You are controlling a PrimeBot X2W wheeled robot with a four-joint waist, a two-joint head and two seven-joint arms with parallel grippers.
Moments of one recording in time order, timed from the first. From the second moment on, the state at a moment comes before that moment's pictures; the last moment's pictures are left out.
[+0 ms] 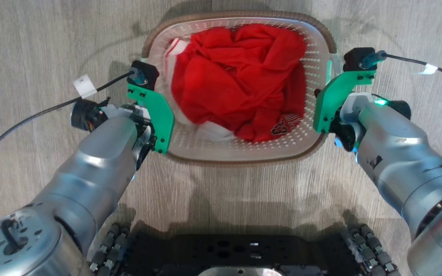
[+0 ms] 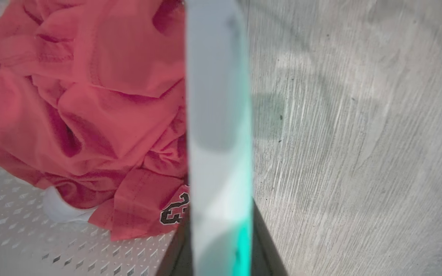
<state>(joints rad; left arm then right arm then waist) -1.03 0.05 -1.28 1.21 -1.03 -0.01 0.05 -1.08 -0.09 1.08 1.30 1.20 0.12 0.03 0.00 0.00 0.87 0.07</state>
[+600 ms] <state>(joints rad) -1.03 0.03 -1.28 1.21 -1.03 0.03 0.02 -1.07 -0.10 0.98 1.30 1.14 0.12 0.05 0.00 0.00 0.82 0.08</state>
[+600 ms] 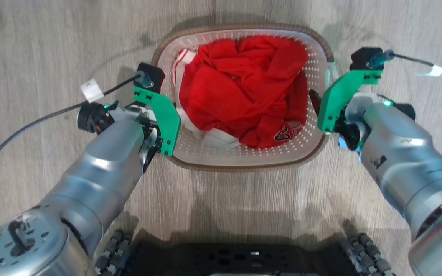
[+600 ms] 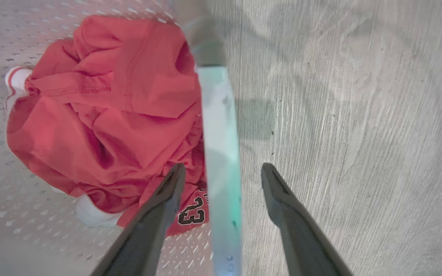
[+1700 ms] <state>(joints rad) -0.64 0.12 -1.07 1.04 -0.97 0.10 -0.25 -0.61 -0.09 0.74 1.05 1.06 0.12 -0.25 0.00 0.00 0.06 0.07</state>
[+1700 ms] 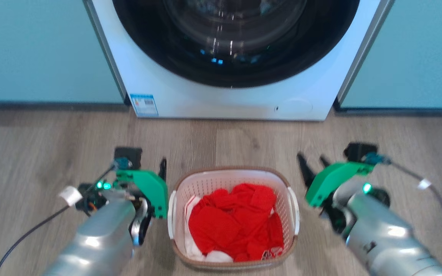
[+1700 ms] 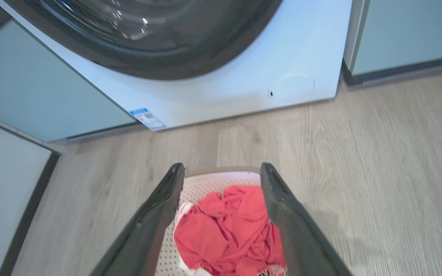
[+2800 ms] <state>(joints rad) 0.01 0.06 -0.30 0.17 -0.17 0.08 -0.26 0.01 -0.04 0.07 0.16 0.30 0.12 -0.25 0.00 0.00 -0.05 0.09</state>
